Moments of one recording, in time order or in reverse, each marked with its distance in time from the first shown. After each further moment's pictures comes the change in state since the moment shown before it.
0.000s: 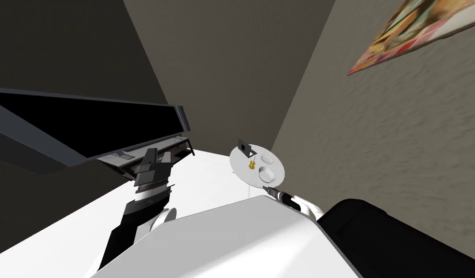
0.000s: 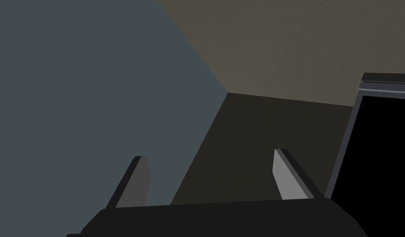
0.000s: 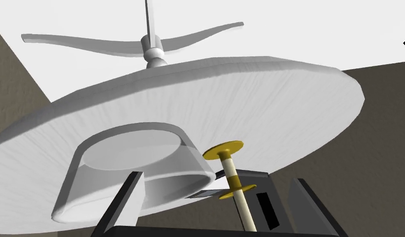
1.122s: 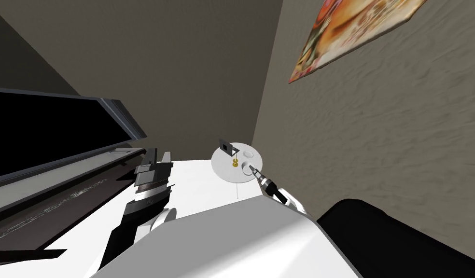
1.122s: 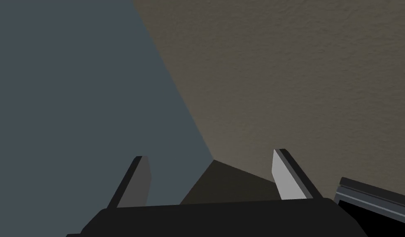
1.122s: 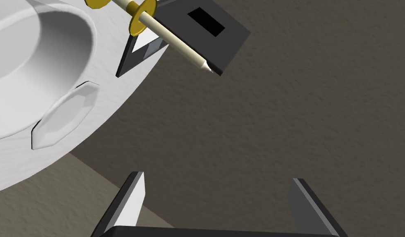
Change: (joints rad) left arm 0.000 0.000 0.000 0.000 0.000 0.000 0.000; right arm 0.031 0.338 -0.224 -0.371 -0.006 -0.175 -0.097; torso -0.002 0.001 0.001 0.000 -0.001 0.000
